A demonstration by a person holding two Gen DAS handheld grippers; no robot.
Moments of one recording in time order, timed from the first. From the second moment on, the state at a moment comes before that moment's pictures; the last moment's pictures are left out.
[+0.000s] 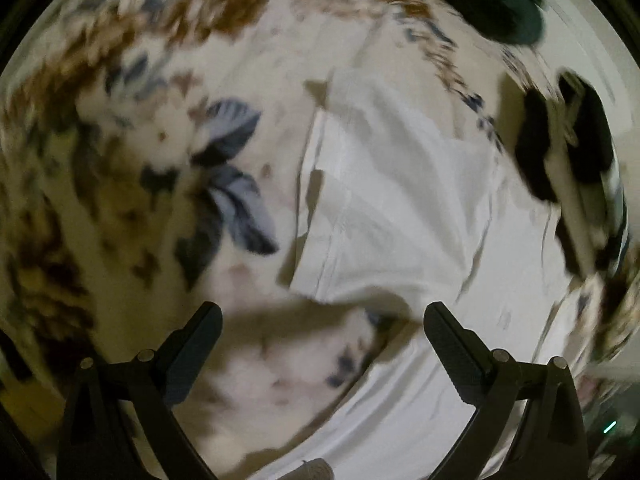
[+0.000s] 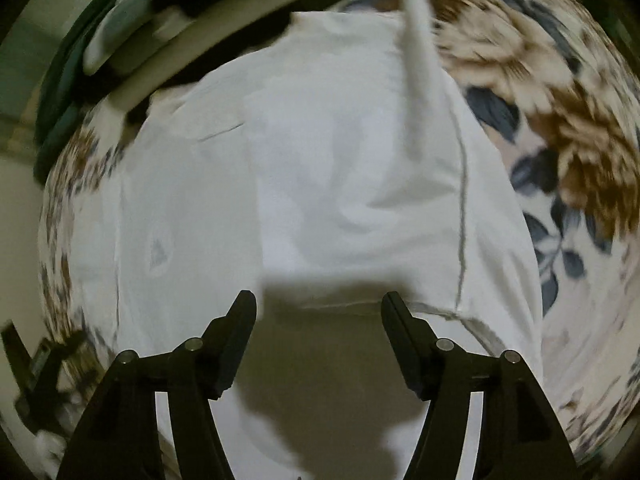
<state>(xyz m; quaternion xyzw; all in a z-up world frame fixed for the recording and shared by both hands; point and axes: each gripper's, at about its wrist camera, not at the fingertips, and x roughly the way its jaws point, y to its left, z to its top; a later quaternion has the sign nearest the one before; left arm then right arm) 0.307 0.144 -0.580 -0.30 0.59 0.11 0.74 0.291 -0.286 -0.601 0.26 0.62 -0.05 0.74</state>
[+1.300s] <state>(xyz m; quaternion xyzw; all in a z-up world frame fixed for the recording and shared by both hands) 0.318 -0.052 -0.526 0.00 0.54 -0.05 0.84 0.273 -0.340 -0.569 0.30 0.61 -0.11 0.73</state>
